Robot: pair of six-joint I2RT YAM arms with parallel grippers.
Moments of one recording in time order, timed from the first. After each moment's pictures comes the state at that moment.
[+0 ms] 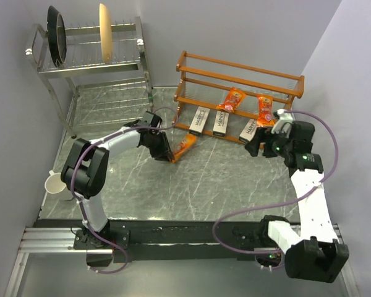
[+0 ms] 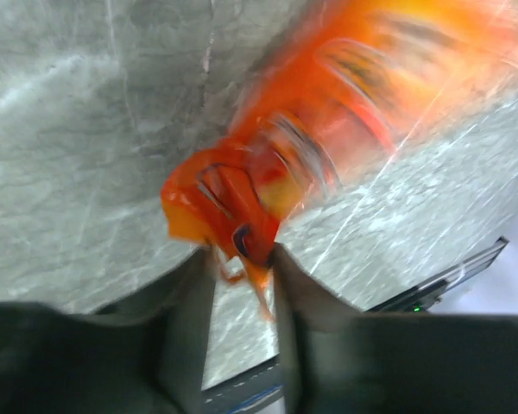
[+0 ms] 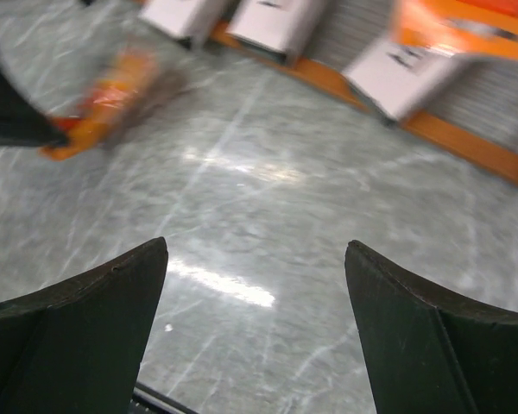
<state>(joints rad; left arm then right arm) -0.45 1.82 1.23 -0.49 0.34 -0.74 -0.17 0.97 0.92 -0.61 -0.50 0.01</state>
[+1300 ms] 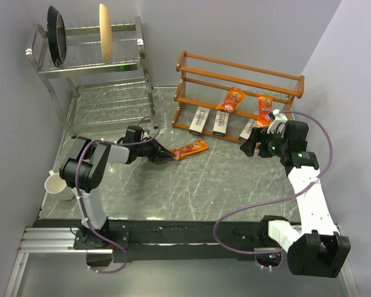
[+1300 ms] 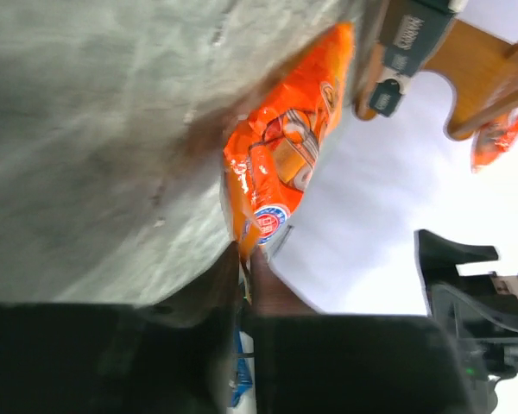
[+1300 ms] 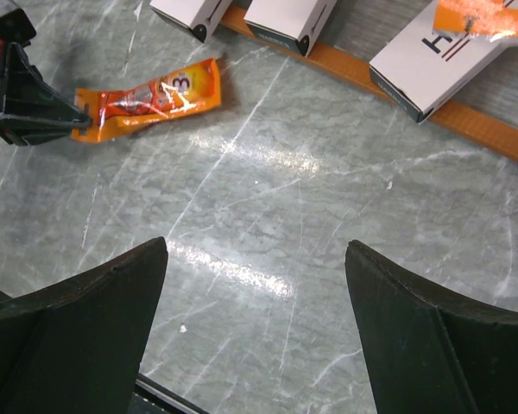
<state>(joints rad) -0.31 1.88 0.85 0.31 0.70 -1.26 -0.10 1.01 0.90 -0.56 -0.50 0.07</state>
